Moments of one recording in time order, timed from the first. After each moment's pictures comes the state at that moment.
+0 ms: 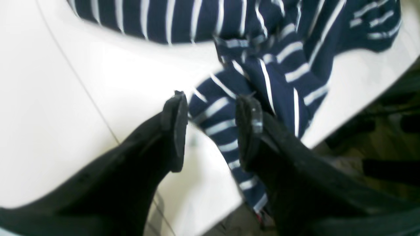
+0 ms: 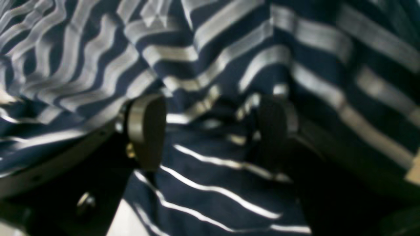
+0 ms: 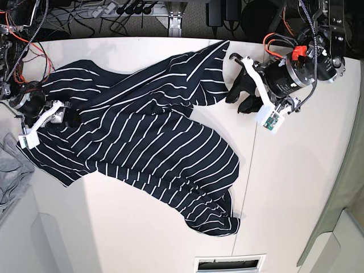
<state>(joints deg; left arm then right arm) 19.4 -13.0 -5.7 113.7 -27.0 -29.3 49.8 -2.0 19.2 16.3 79.2 35.9 30.9 -50.8</state>
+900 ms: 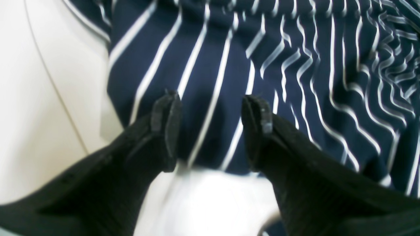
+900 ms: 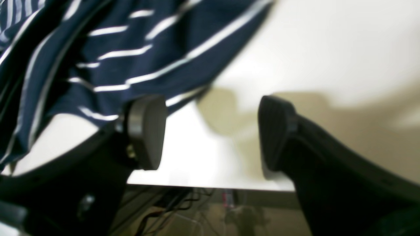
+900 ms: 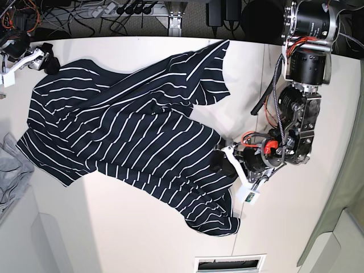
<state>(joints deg) -17.2 -9.7 2.8 66.0 -22.4 -29.1 39.0 -21.0 16.2 33.0 80.3 42.4 30.8 -51.7</state>
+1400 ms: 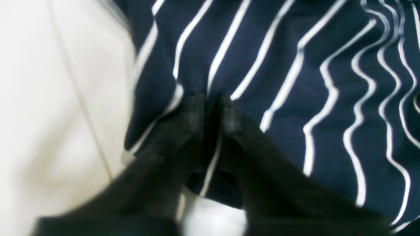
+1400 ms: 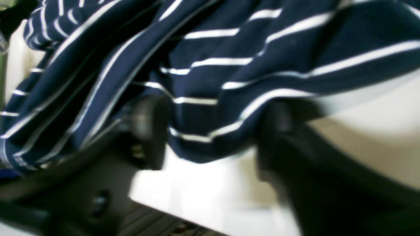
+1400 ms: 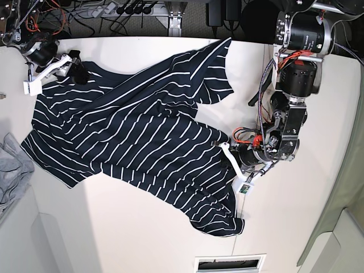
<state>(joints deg) -21.2 -8.1 3.0 50.6 -7.6 -24.5 26.5 -18.7 11.6 24.2 80.5 40.3 31.2 -46.2</state>
